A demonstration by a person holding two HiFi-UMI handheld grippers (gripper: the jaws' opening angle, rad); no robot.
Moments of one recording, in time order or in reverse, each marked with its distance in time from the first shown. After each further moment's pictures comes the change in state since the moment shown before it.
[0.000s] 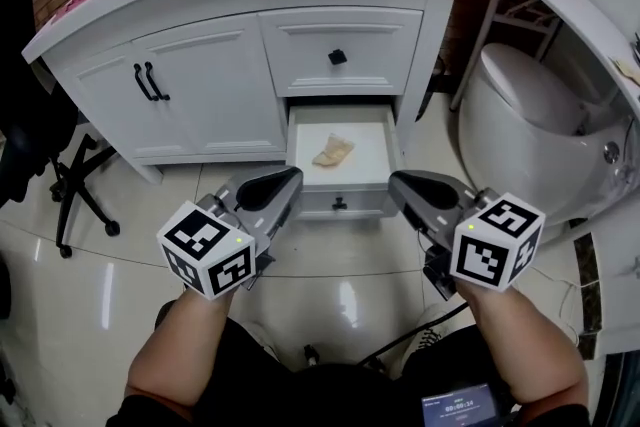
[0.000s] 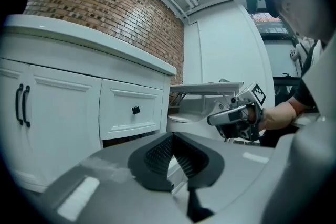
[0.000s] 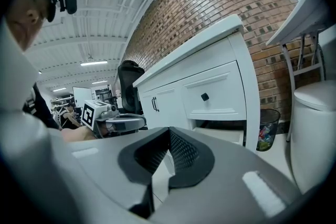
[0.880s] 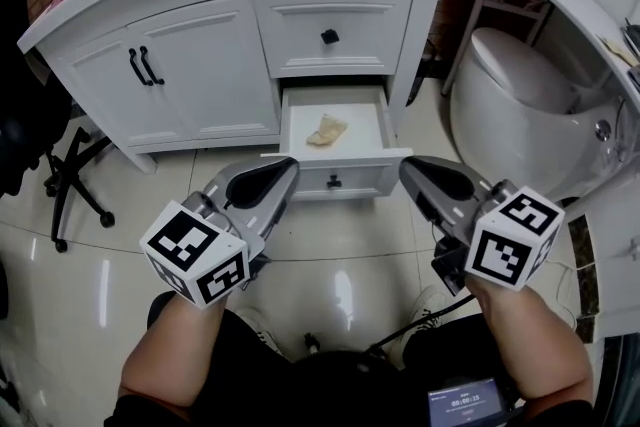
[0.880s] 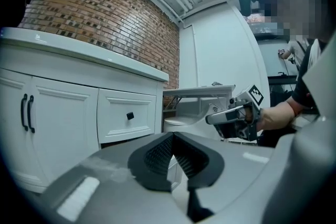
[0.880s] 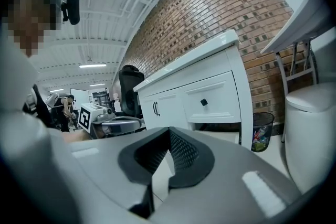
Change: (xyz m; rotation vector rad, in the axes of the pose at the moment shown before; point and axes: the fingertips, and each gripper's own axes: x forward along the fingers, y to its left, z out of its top) left arm -0.028 -0.036 0.013 0.022 -0.038 -0.004; right arm -0.037 0.022 0.004 -0.001 -0.053 -0.030
